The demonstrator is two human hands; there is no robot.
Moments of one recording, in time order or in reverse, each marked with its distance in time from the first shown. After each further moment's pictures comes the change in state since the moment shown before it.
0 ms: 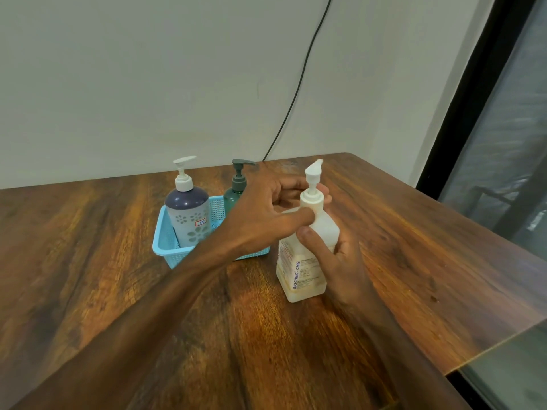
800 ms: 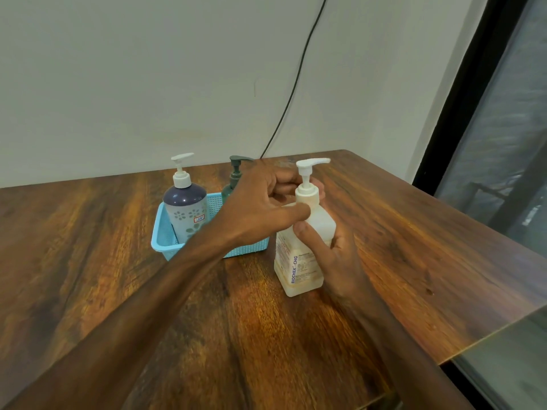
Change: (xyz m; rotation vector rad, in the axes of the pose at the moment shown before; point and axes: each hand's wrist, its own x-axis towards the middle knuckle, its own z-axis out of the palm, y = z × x) left_hand 0.000 0.004 -0.005 0.068 -0.011 0.029; right_hand -0.005 -0.007 0.002 0.022 0.001 -0.006
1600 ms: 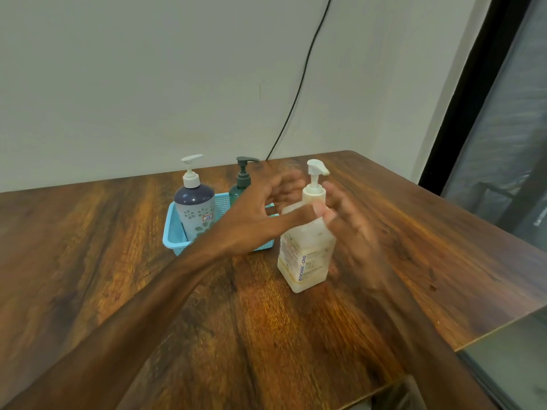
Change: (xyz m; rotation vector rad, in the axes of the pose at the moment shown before) left_hand -0.017 -0.010 0.000 -0.088 -0.040 -0.176; right_hand -0.004 -0.022 -0.021 0.062 -0.069 -0.029
